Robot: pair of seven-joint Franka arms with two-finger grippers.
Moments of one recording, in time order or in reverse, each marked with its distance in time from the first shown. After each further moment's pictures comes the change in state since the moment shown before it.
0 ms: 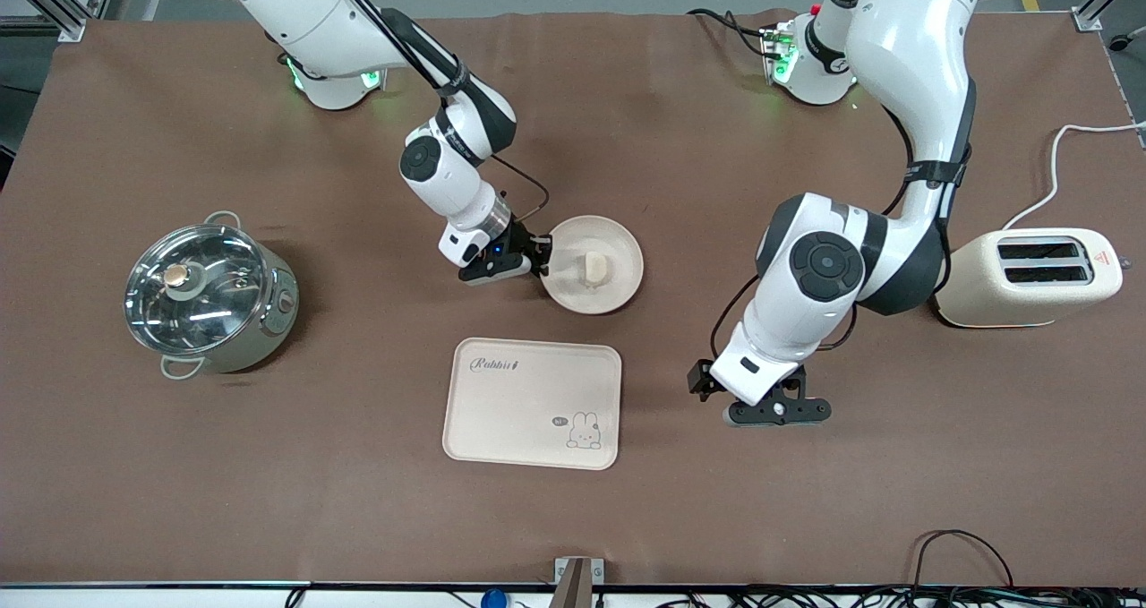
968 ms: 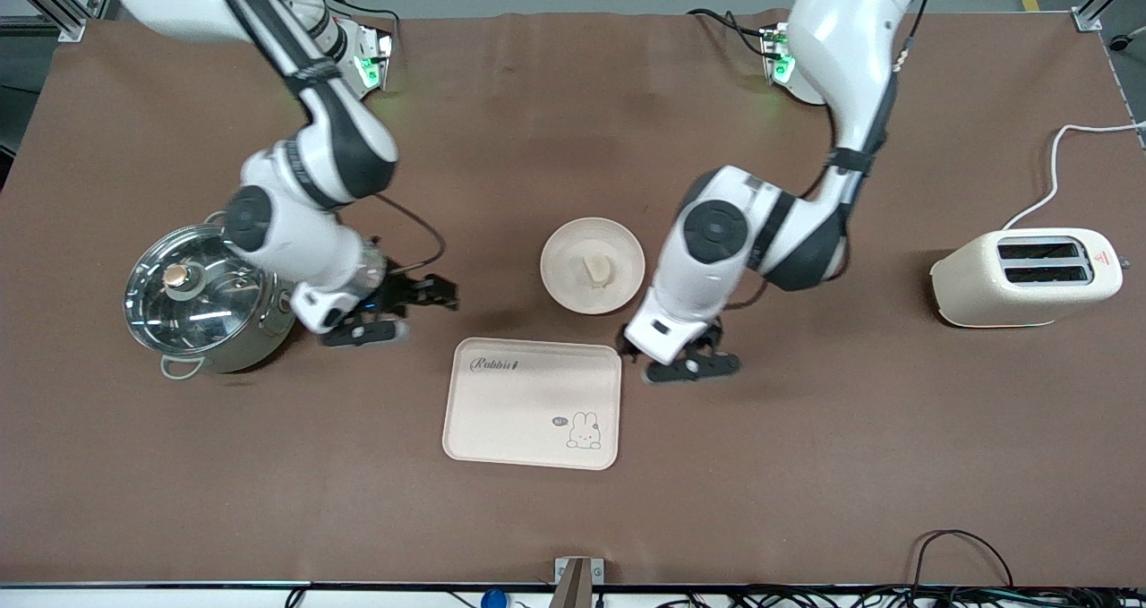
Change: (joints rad) left arm -0.198 0.017 -0.010 -0.063 0.000 -0.003 -0.329; right arm -0.381 -0.230 -0.028 0.316 -0.123 -0.813 -0.146
